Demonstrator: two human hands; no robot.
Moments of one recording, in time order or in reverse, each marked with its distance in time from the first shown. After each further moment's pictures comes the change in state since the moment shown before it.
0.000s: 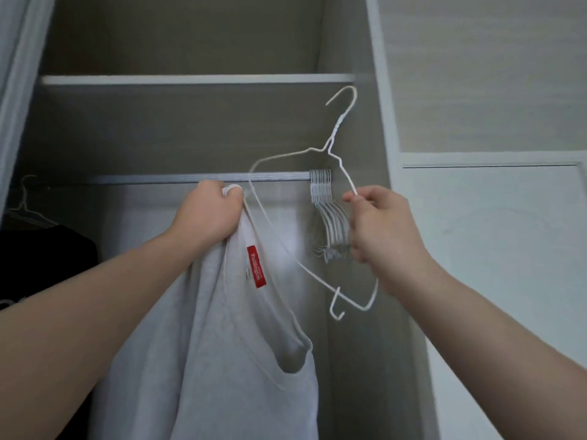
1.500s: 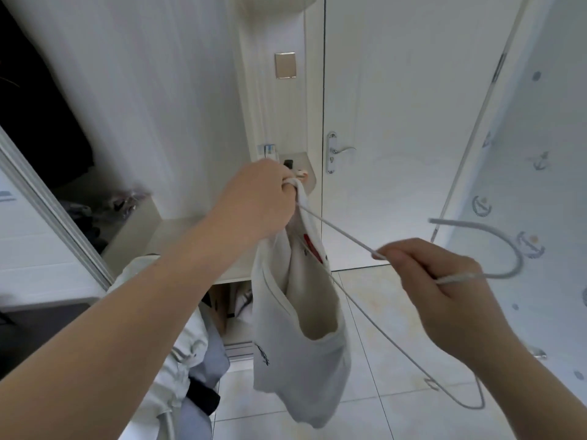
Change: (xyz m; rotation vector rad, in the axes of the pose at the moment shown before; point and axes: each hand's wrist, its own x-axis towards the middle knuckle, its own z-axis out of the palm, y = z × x) left_hand -0.528 0.265 -0.057 0.090 -0.907 -0.107; right_hand -0.476 -0.096 -0.452 -0.396 -0.434 0.400
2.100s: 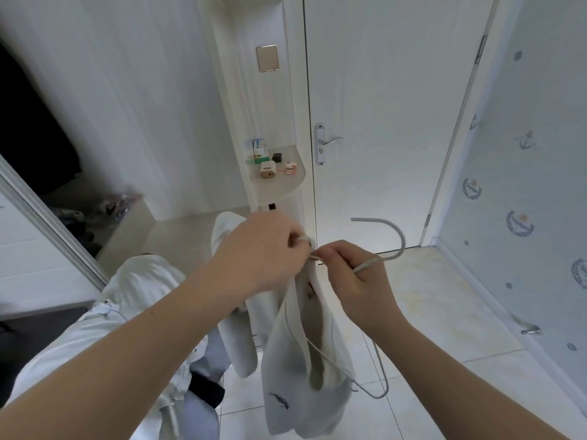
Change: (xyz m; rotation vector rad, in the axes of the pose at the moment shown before) left_hand -0.055 0.012 0.038 0.100 -0.233 0.110; right_hand -0.001 0.036 0.075 0.417 0.019 0.120
